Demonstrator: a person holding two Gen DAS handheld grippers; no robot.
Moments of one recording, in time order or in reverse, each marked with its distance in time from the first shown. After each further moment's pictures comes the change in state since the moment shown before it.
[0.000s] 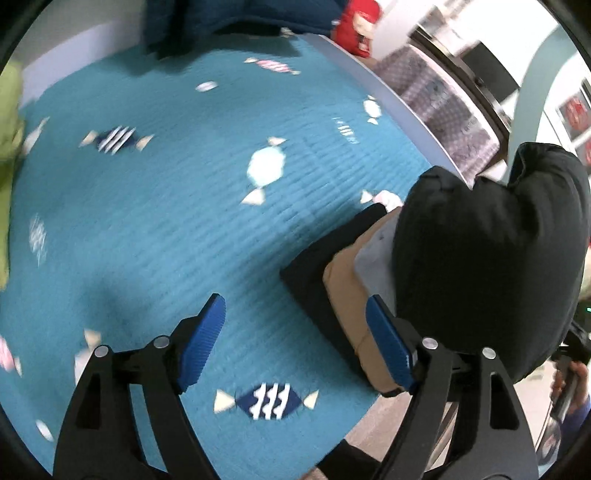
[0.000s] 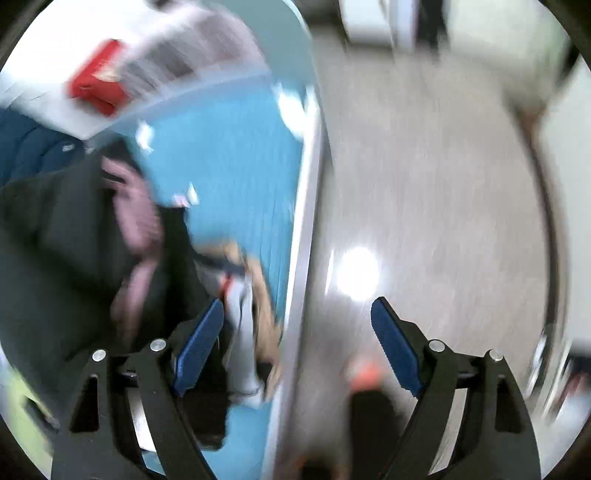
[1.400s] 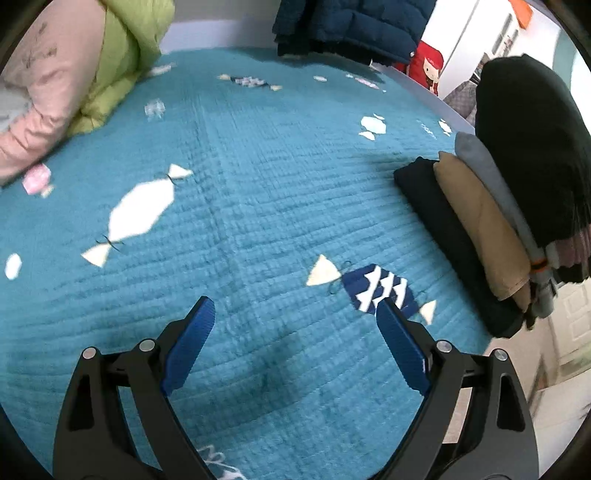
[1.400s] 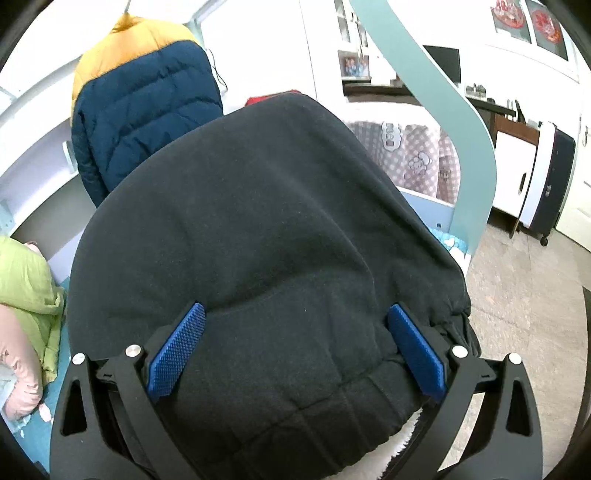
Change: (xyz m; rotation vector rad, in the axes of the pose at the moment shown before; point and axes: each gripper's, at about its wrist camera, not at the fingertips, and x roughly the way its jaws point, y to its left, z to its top) left arm 0.018 0.078 -0.270 -0.127 -0.290 0.248; right arm 0.029 0.156 -0.062 -0.439 -0.458 0.299
